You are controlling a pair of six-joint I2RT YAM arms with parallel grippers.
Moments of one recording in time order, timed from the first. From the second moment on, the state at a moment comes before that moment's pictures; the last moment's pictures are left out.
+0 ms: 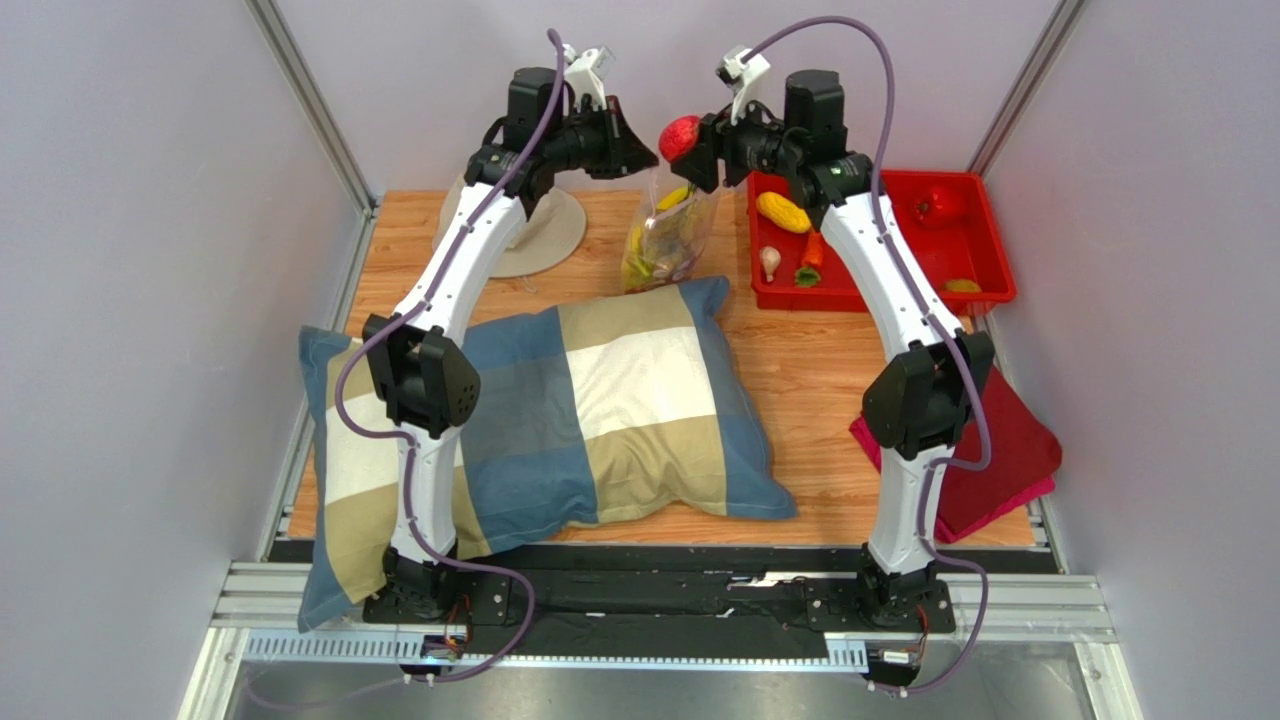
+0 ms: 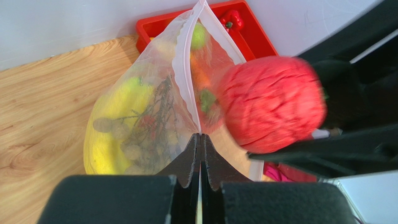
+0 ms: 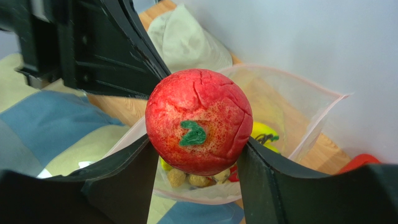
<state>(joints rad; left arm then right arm) -0.35 2.15 2.32 -0.47 0.55 -0.41 0.29 2.00 2.15 -0.38 -0.61 -0.08</state>
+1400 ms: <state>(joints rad) -0.35 2.15 2.30 -0.43 0.55 -0.41 -0.34 2.47 2.24 -0.22 -0.05 0.08</state>
